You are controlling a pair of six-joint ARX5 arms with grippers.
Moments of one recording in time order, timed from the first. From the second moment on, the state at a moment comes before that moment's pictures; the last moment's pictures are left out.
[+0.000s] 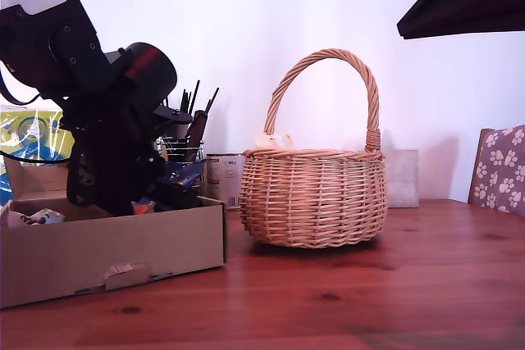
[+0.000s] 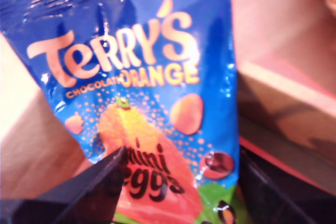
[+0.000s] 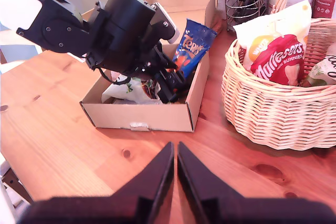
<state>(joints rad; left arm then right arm) -0.48 1.89 1.00 0.11 -0.36 0.09 0.60 0.63 0.44 -0.12 -0.23 0.07</state>
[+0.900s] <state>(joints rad) -0.50 1.64 0.99 -0.15 -0.25 0.16 0.60 0.63 0.44 -0.13 -0.23 0.07</state>
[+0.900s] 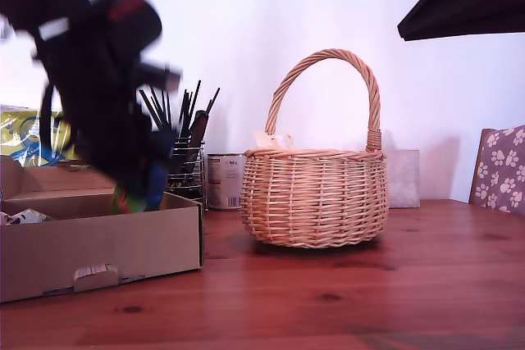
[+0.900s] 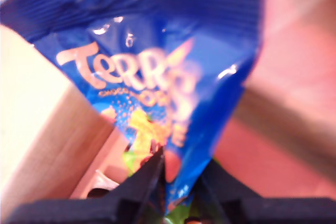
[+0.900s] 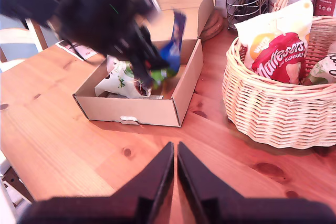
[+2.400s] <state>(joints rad) -0.63 1.89 1.25 0.42 0.33 0.06 0.60 0.63 0.44 -0.13 -0.23 0.08</state>
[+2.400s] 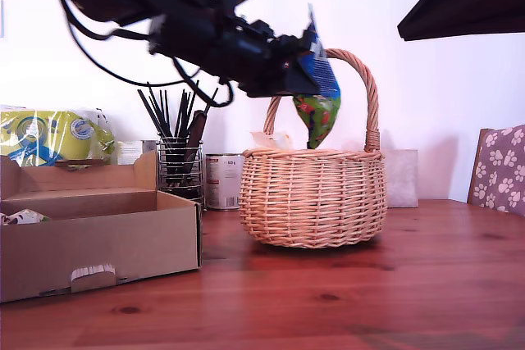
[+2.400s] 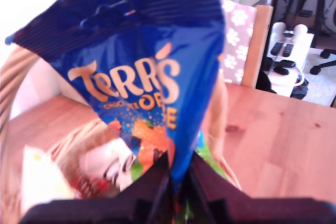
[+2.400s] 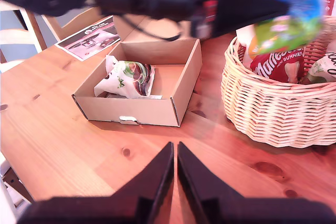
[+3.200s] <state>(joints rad) -0.63 2.10 1.56 -0.09 0.13 0.24 0.60 0.63 0.44 -0.13 -0.23 0.08</state>
